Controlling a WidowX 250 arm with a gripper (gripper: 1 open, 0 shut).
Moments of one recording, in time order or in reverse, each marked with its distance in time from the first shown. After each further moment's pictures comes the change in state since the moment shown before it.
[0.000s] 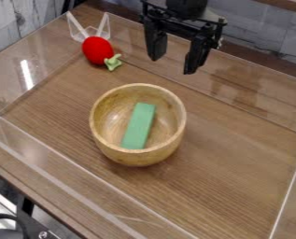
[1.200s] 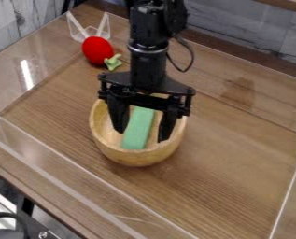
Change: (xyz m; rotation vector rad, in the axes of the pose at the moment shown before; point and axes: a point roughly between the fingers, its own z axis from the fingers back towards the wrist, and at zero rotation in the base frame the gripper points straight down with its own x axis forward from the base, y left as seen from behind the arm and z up) arm -0.070 -0.005 -0.052 -0.006 0.017 0.370
